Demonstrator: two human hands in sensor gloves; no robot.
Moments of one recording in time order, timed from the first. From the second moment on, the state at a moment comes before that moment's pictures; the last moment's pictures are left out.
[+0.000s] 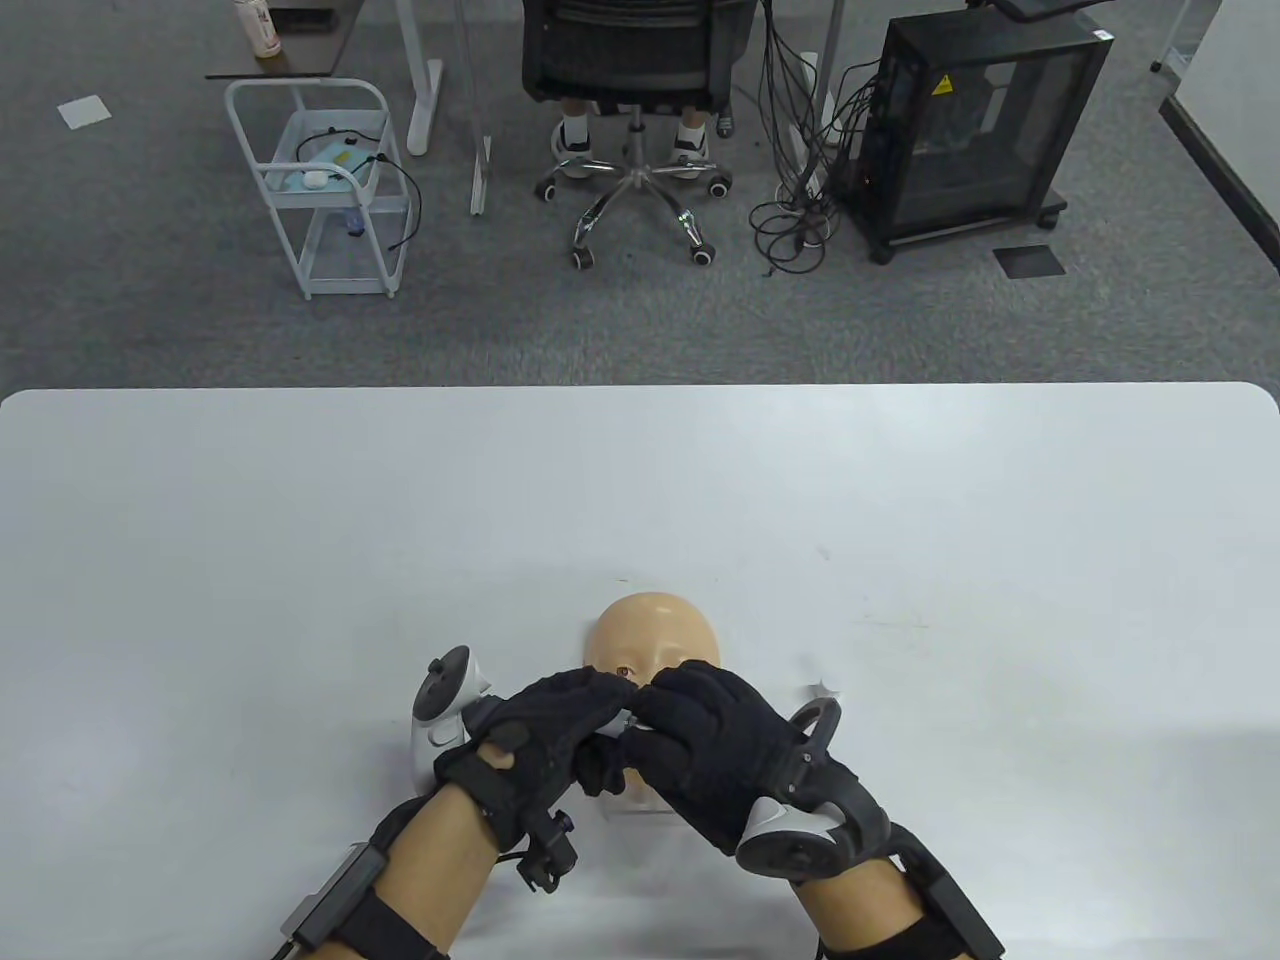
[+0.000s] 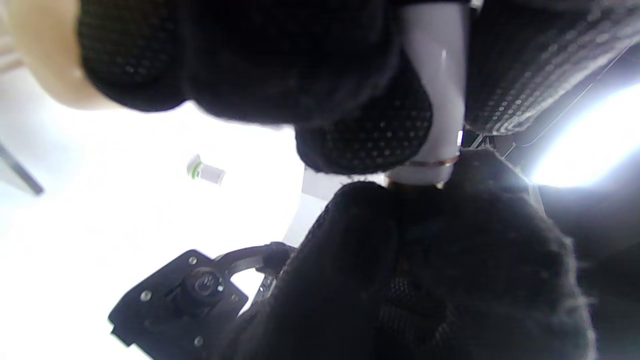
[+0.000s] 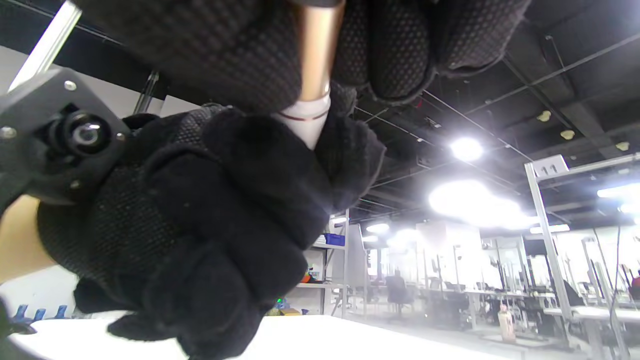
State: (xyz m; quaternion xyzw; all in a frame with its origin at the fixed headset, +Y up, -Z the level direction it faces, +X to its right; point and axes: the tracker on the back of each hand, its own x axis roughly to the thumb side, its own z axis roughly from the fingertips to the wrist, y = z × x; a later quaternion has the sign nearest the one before) left_hand -0.150 -0.749 -0.288 -0.25 -0.13 0.77 0.57; right_hand 0.070 -0.660 -0.223 0.43 -0.28 0.83 0.21
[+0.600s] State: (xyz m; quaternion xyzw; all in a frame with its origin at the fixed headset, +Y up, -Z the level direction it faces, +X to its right) left_hand -0.181 -0.744 -0.302 -0.08 -0.13 0.70 0.70; right_hand 0.193 -0.713 -0.307 -0.02 0.07 0.98 0.18
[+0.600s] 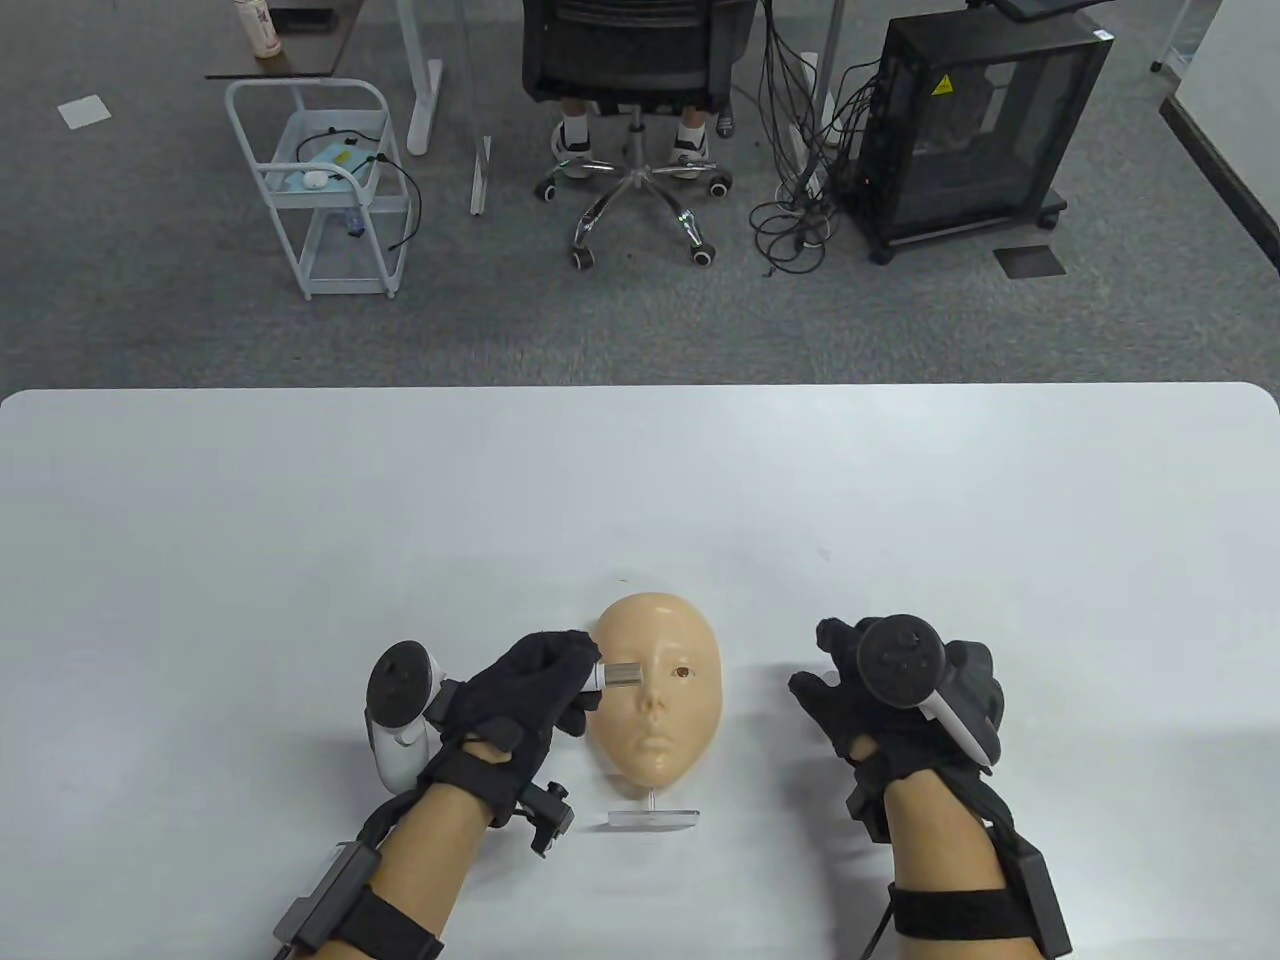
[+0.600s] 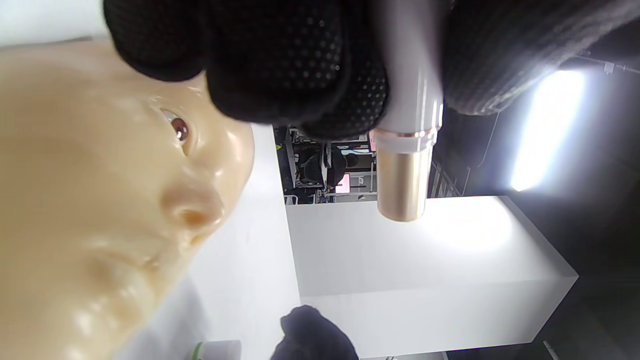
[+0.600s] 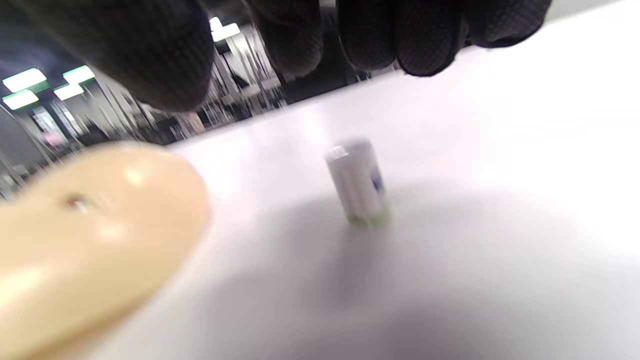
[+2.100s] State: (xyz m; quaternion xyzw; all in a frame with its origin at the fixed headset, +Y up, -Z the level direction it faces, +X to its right) left_hand -0.163 -0.745 -0.298 -0.11 -0.16 0.69 0.69; right_hand 0.128 -0.734 -0.295 0.12 0.08 0.73 0.67
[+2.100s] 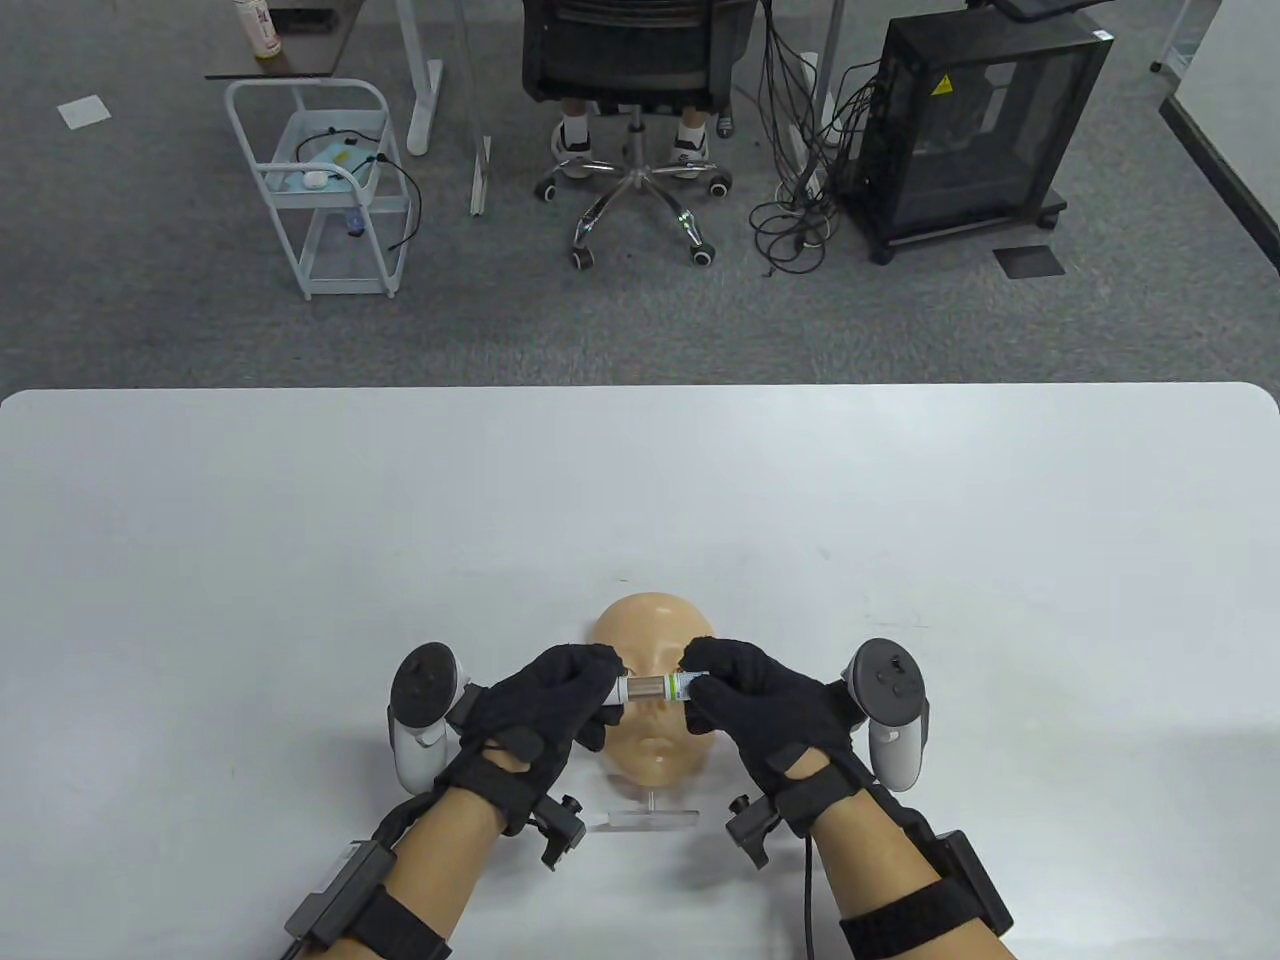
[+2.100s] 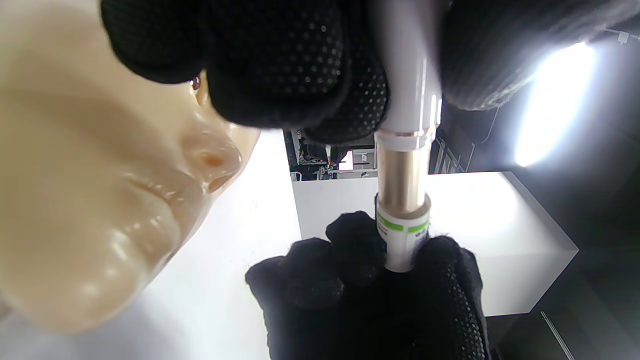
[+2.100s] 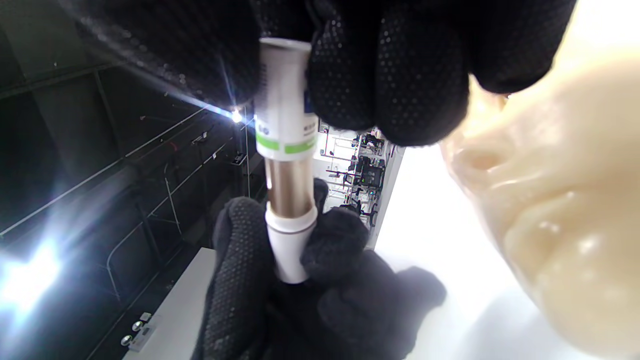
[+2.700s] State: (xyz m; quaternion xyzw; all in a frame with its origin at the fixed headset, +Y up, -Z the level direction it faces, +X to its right) left_hand -0.153 -0.743 -0.296 -0.12 -0.18 0.67 0.71; right_hand 0.112 -0.733 -0.289 0.14 0.08 0.74 0.65
